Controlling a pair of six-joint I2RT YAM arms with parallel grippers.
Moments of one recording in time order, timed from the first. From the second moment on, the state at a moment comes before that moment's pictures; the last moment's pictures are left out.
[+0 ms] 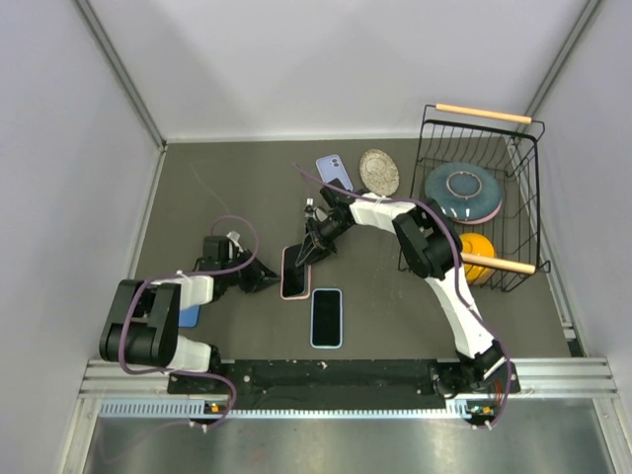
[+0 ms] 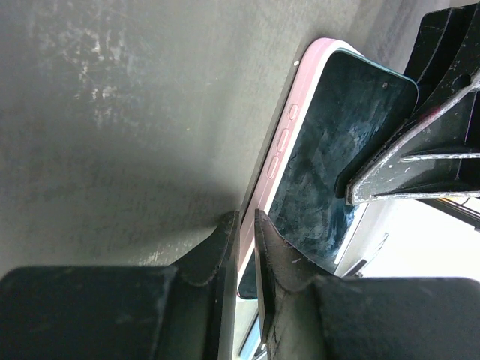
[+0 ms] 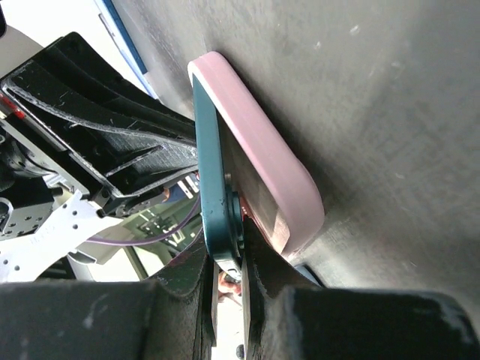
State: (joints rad) left arm -0.11 1.43 0.39 0.18 0.55 -0.87; right arm 0.65 2.40 1.76 -0.57 -0.99 0.68
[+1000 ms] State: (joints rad) left arm -0.16 1.31 0.51 -0.05 0.49 -0.86; right arm 0.62 2.20 1.73 -0.65 -0.58 0.61
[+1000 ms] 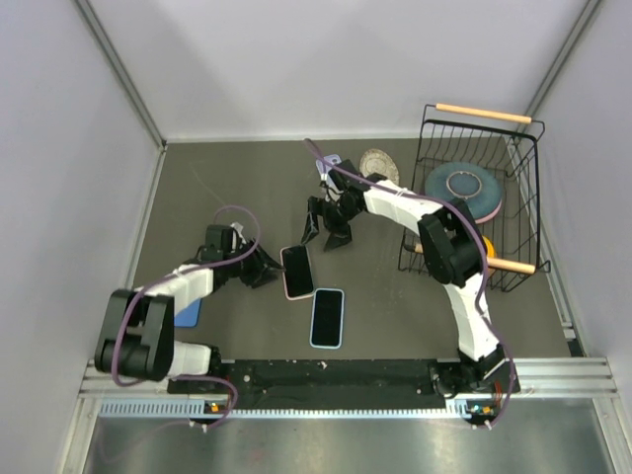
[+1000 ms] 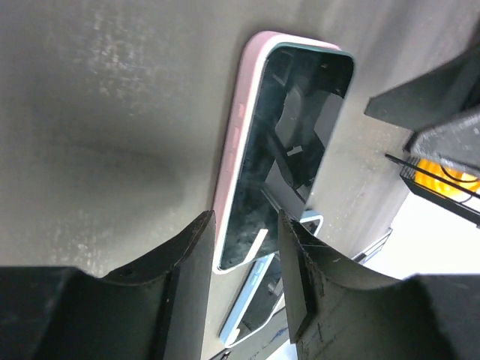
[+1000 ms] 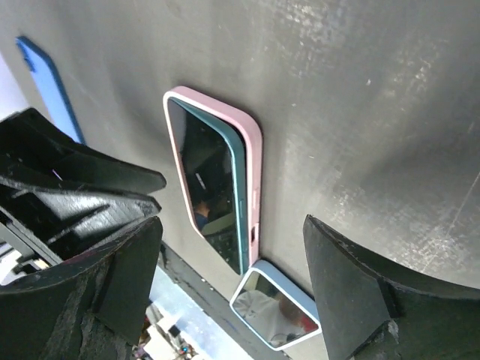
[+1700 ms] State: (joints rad) left arm -0.09 1.52 0.54 0.01 0.59 -0.82; right arm 0.75 2.10 1.42 -0.24 -0.53 0.79
